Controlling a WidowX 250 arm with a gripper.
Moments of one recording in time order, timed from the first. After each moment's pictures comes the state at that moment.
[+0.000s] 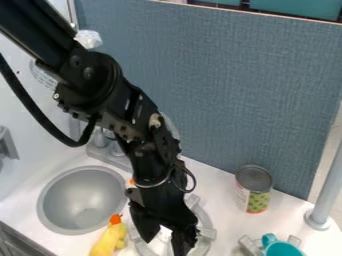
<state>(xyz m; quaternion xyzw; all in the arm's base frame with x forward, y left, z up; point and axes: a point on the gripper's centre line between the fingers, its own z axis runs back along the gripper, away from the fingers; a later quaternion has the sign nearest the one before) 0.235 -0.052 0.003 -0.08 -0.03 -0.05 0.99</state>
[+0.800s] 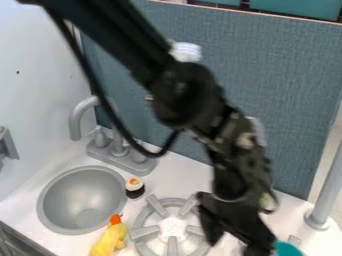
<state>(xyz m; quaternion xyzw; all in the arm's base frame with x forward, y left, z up) 0.262 -0.144 0.011 -0.06 -0.07 -0.14 0.99</state>
